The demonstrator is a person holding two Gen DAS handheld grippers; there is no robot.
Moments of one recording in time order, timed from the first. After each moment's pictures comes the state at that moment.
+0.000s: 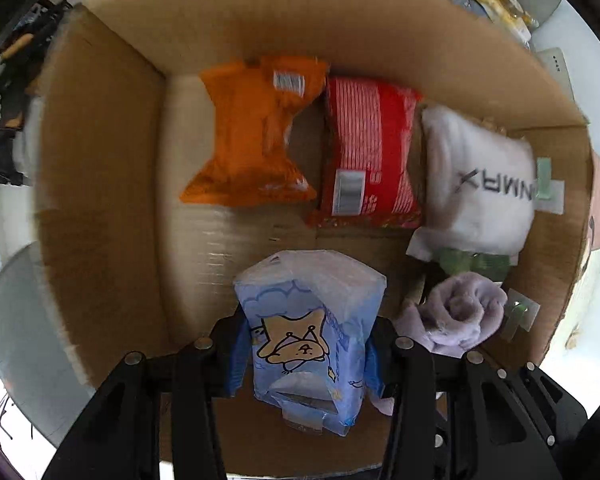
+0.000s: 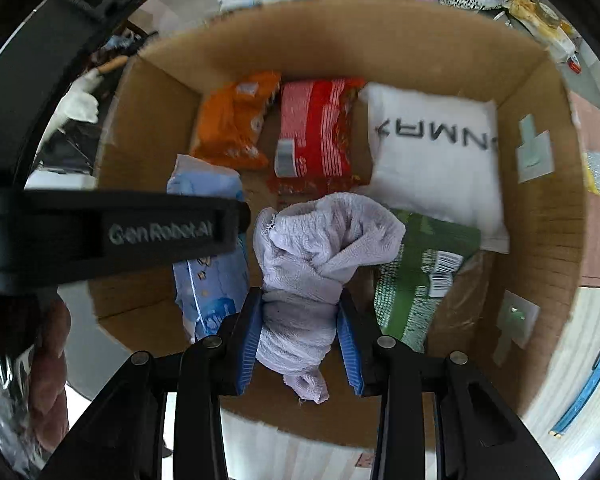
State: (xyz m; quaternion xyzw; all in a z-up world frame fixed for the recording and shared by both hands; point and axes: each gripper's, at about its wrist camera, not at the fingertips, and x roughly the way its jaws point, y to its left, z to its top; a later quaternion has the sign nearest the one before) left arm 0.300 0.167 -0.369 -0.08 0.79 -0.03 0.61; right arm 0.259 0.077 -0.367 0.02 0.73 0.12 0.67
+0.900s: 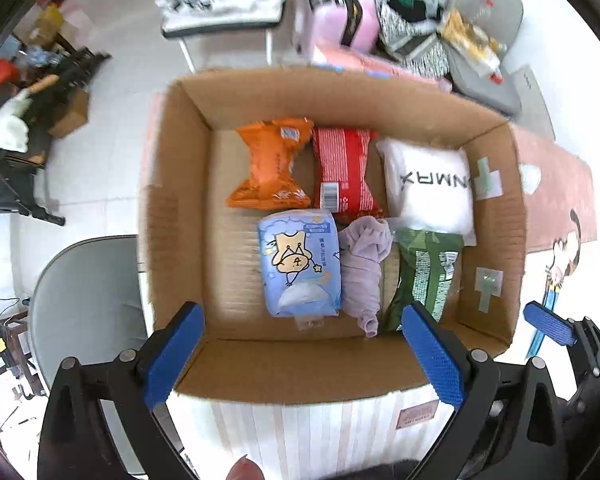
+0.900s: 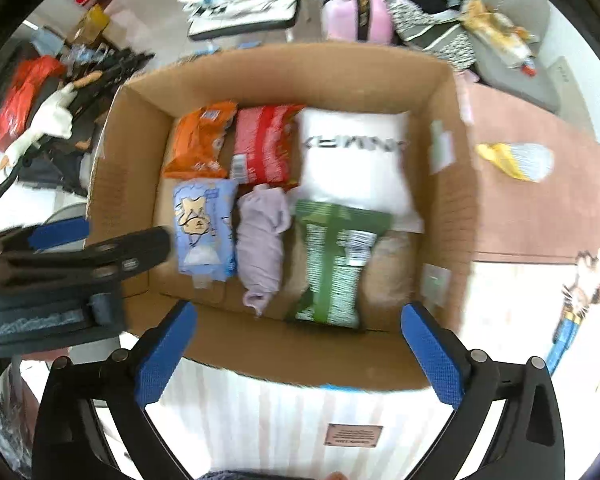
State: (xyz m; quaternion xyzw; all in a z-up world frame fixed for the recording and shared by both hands) left arm 0.237 0.158 -0.264 -0.04 0.69 -0.02 0.72; right arm 0.245 0.024 -0.284 0.00 0.70 0.06 0.72
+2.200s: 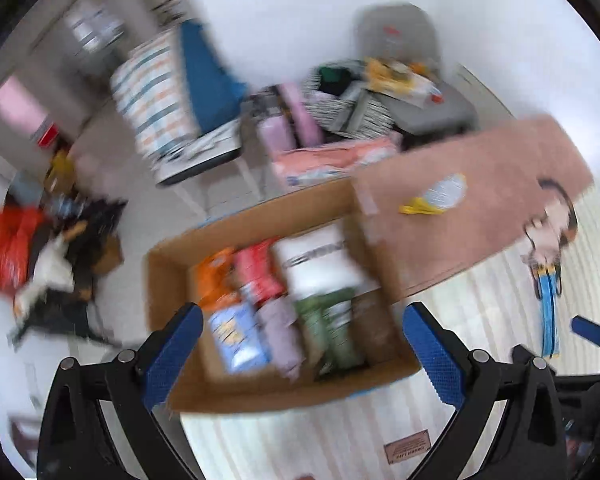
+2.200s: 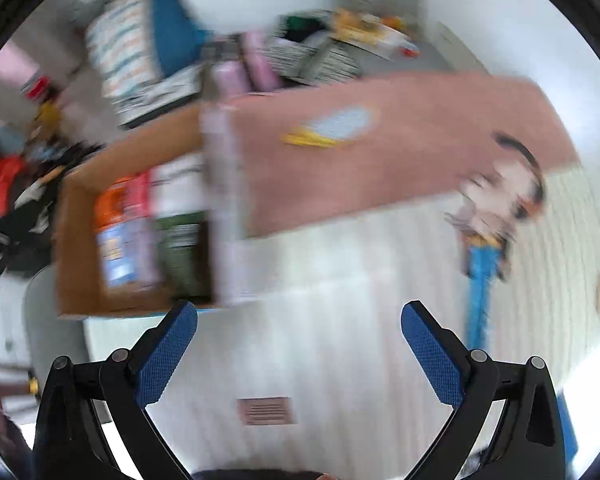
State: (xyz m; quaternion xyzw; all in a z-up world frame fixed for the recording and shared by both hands) left arm 0.233 -0.026 -0.175 0.16 0.55 -0.07 0.82; right arm 0.148 -0.196 -0.233 0.10 0.64 -0.10 0.76
